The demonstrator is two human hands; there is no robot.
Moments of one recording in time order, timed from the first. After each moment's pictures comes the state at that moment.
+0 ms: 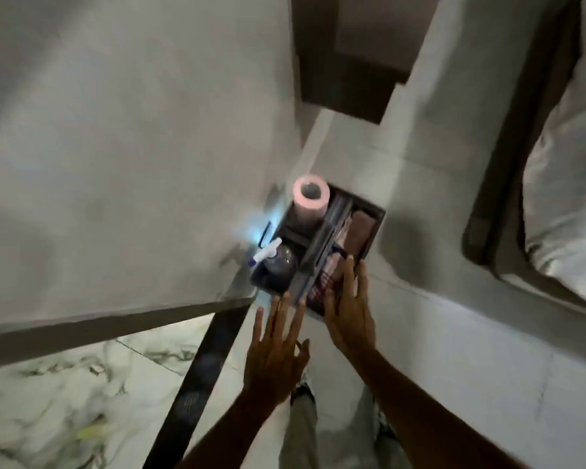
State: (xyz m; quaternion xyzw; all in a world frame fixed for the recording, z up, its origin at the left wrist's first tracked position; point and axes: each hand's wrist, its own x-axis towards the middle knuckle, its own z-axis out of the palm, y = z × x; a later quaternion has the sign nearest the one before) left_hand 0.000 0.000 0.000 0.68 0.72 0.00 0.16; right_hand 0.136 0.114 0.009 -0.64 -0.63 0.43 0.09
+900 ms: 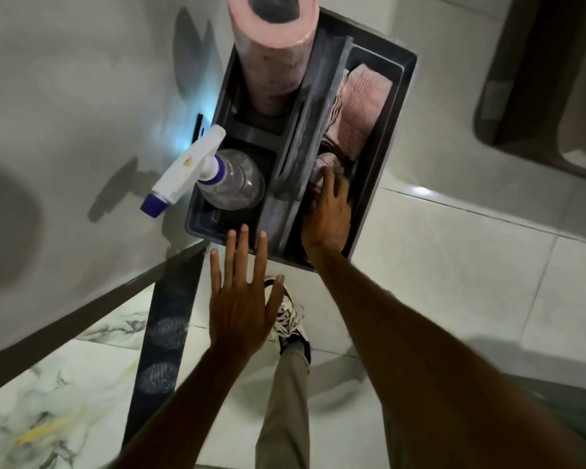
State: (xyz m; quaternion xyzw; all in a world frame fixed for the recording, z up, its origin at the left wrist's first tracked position) left_hand -0.053 0.006 -0.252 0.66 0.72 -0.03 0.19; right_hand 0.071 0.157 -0.267 -0.77 -0.53 0.35 0.02
